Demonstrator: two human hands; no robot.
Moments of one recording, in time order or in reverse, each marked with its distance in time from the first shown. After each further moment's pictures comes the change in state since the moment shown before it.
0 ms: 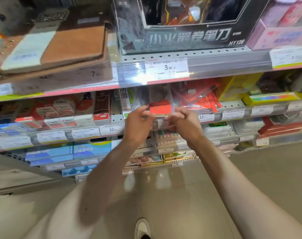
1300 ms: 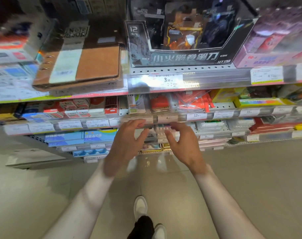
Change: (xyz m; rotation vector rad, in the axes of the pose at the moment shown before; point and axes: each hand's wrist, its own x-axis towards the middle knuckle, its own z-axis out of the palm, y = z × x) left_hand -0.089 0.047 -0.062 0.516 -0.100 0.115; right_hand -0.081 -0.003 -0.015 -0.689 0.055 -0.334
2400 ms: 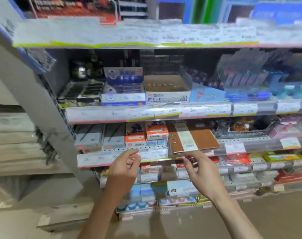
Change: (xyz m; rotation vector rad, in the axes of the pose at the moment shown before) left_hand -0.038 -0.114 -0.359 -0.300 0.170 0.041; right_hand -0.032 -0.351 0.037 -0.119 0.157 -0.143
